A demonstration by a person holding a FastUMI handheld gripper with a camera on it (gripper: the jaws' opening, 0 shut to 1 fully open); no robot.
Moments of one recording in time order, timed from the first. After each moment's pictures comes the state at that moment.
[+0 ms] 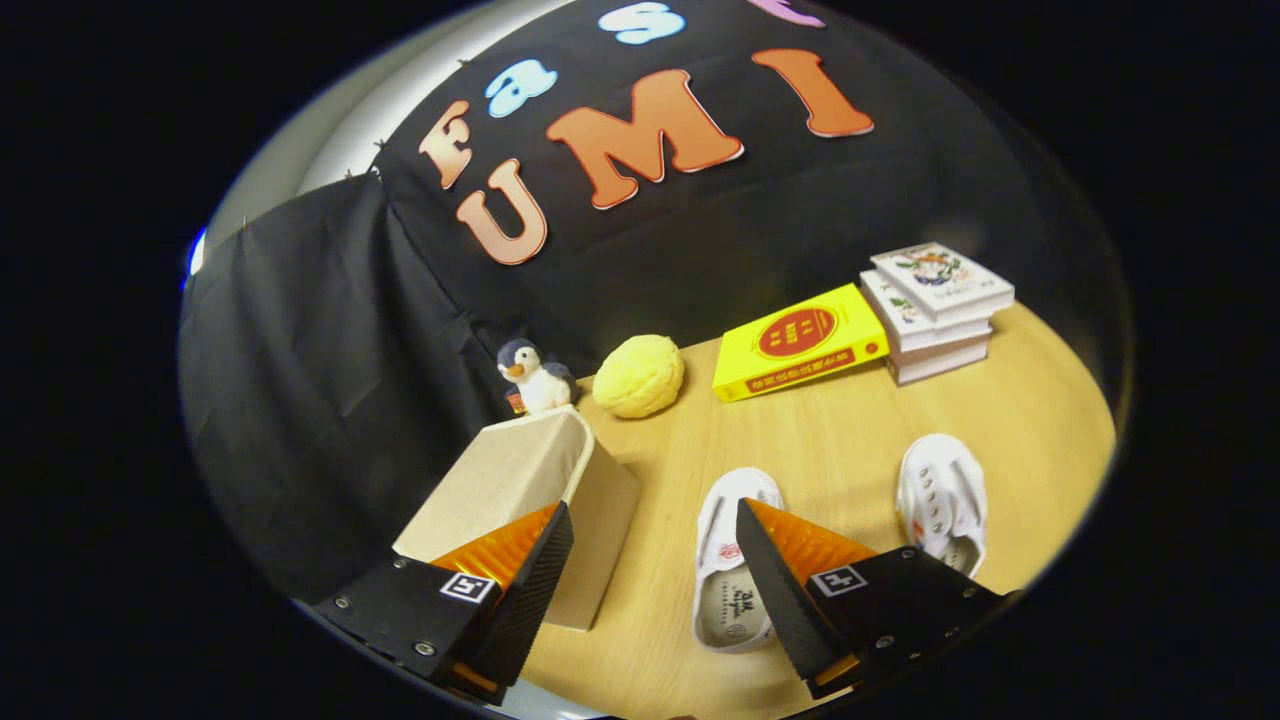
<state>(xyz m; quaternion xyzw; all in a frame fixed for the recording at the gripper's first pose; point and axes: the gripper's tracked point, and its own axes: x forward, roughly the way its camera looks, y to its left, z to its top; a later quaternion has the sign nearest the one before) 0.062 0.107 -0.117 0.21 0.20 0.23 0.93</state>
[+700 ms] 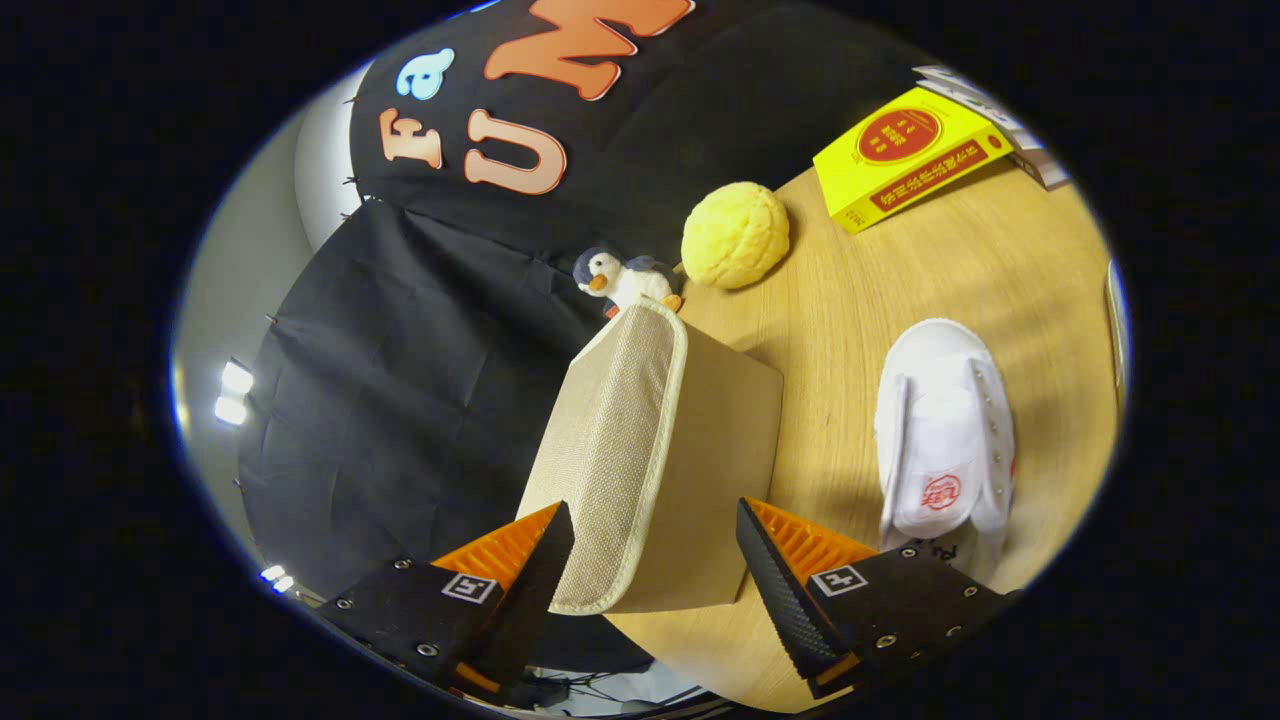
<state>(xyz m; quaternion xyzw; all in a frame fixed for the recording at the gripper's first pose) 0.059 0.225 -0.157 0.33 0.37 0.42 0.76</state>
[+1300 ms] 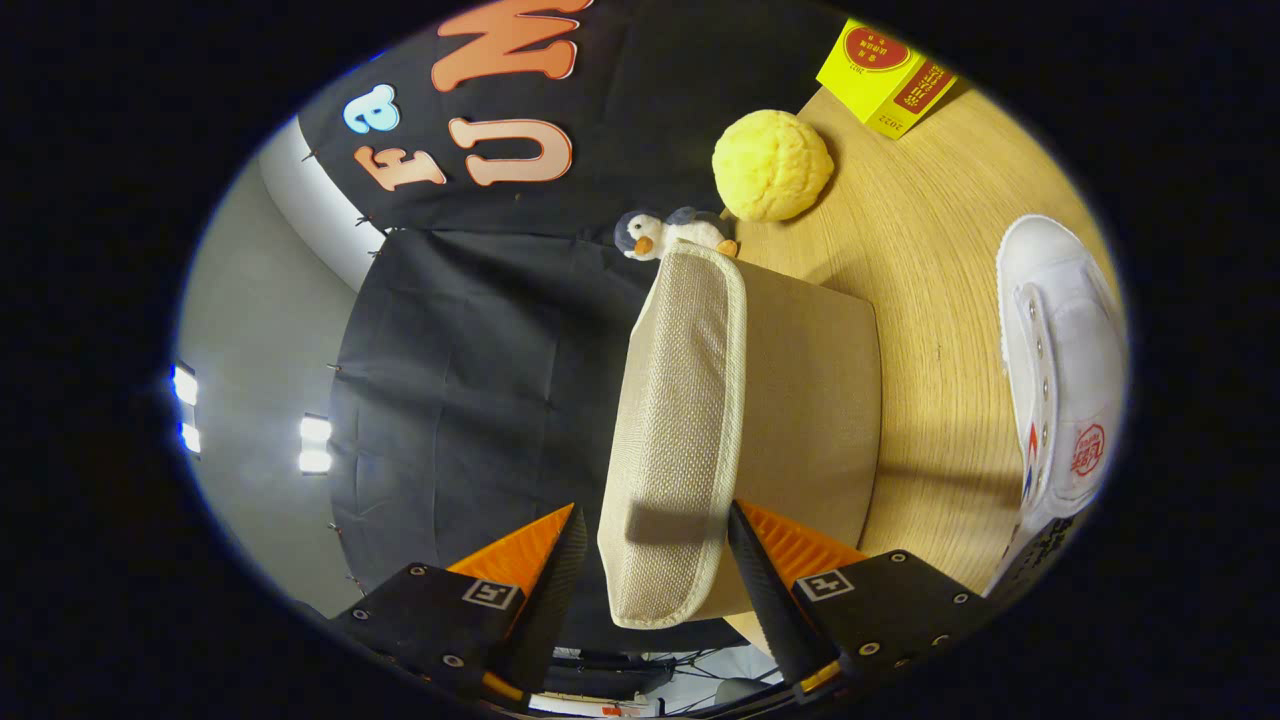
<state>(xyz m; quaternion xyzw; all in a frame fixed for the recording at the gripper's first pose) 0.039 0.255 -0.139 0.41 0.40 0.49 0.65</state>
